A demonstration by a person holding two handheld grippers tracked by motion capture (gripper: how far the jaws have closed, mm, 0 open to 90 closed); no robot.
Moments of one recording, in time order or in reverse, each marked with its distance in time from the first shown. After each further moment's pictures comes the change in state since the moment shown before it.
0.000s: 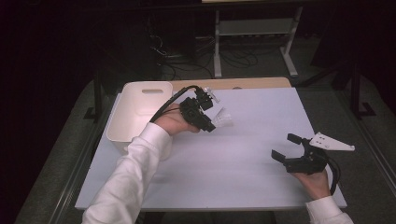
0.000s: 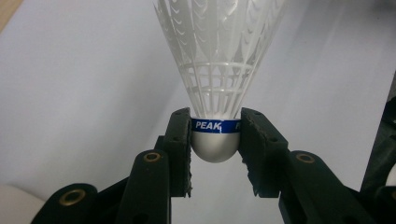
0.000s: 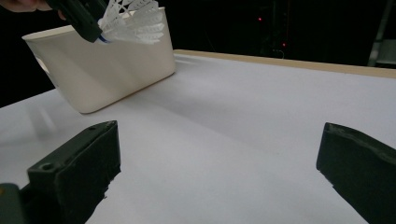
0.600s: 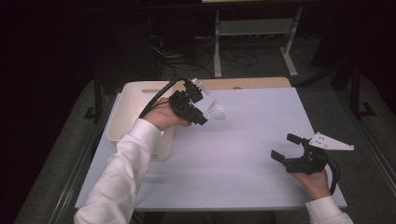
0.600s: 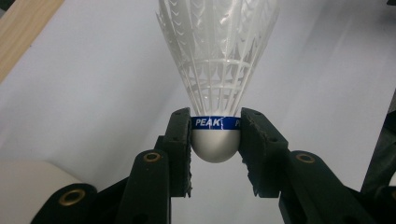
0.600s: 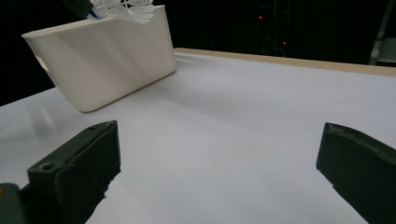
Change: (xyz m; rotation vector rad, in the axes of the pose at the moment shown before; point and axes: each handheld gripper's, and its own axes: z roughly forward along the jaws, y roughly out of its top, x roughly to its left) left arm 0.012 -0.008 -0.028 -0.029 0.040 -0.038; right arm 0.000 0.000 0.001 0.006 0.002 0.002
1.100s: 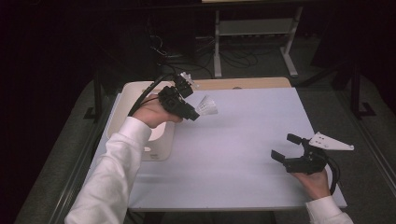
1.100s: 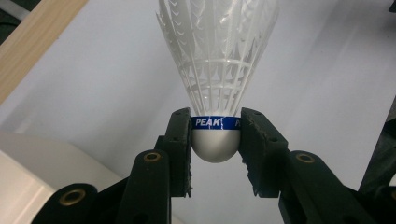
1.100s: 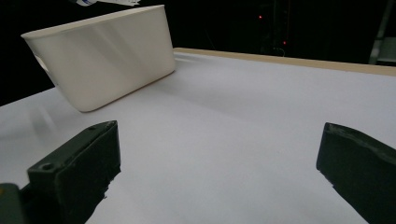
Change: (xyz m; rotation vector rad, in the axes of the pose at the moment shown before) left arm 0.011 -0.010 -0.024 -0.015 0.025 -0.039; right arm -0.001 0.000 0.000 0.003 -0.003 -0.006
